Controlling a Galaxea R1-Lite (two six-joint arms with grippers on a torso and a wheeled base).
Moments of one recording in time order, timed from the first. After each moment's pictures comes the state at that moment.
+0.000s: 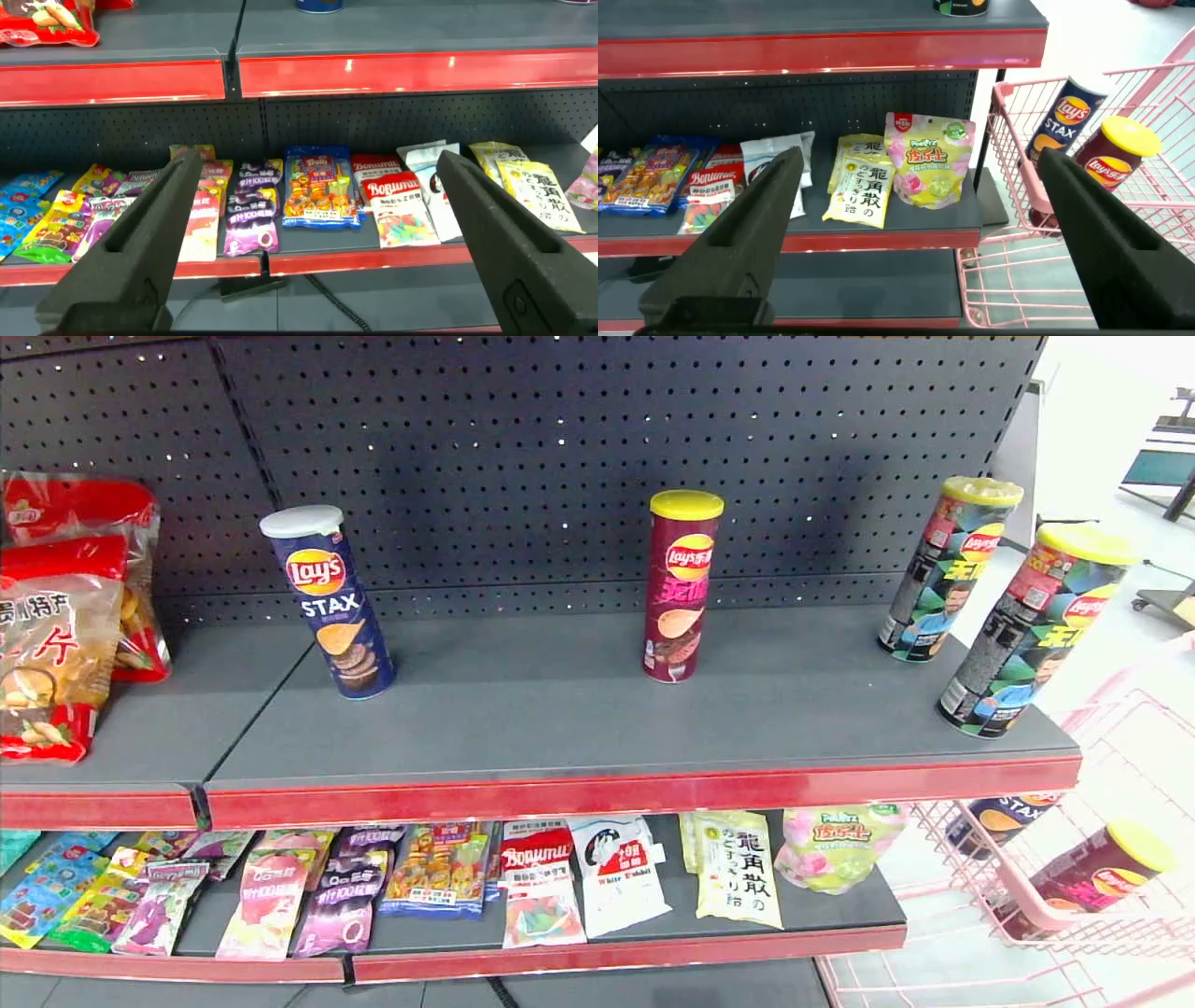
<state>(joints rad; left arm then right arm) 0.00 0.00 0.00 0.00 -0.02 0.01 0.00 0.00 0.00 0.00 0.02 0.00</state>
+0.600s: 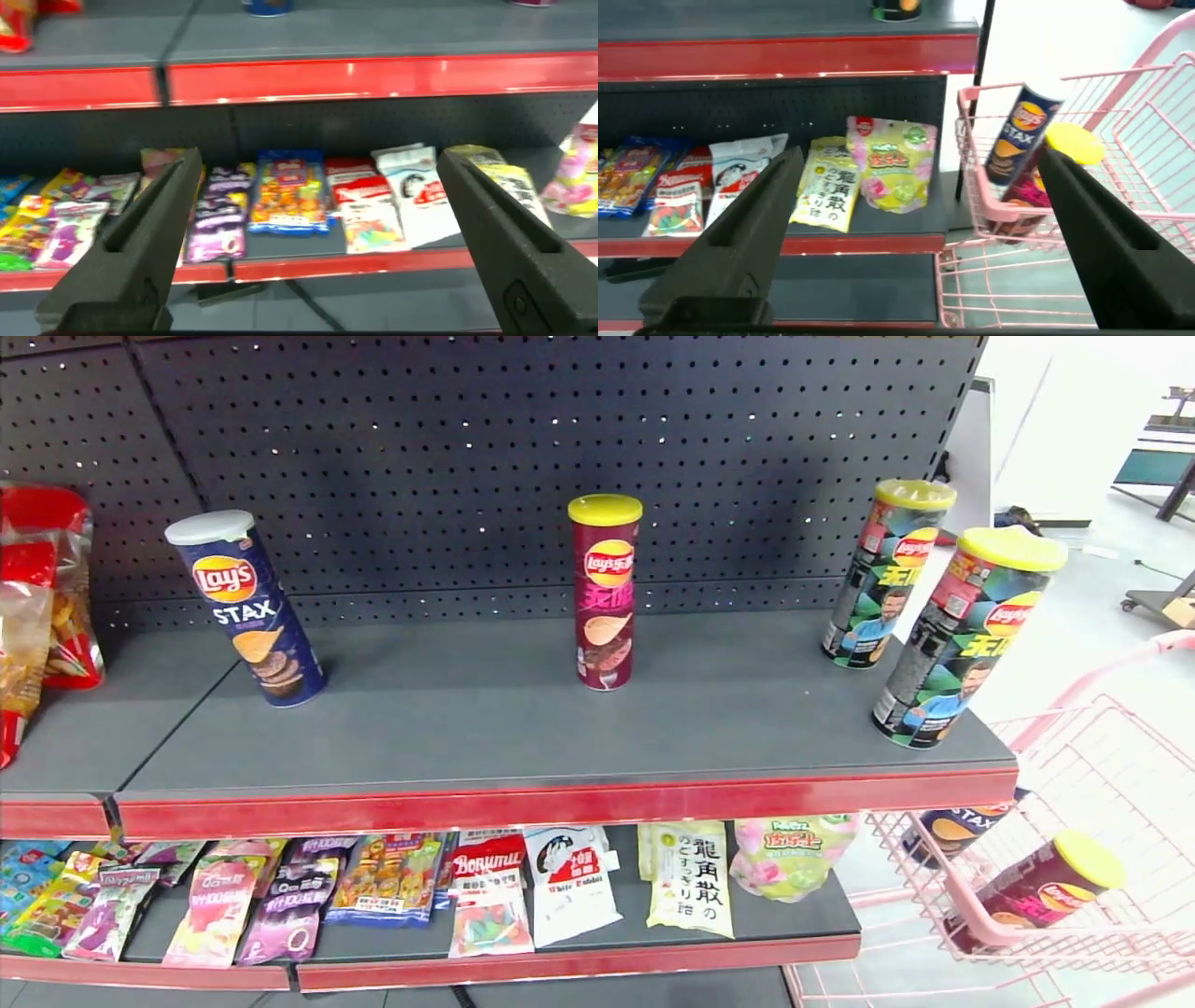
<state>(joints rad) 0.00 0.00 0.00 0.00 -0.02 0.01 0.00 0.00 0.00 0.00 0.03 0.00</state>
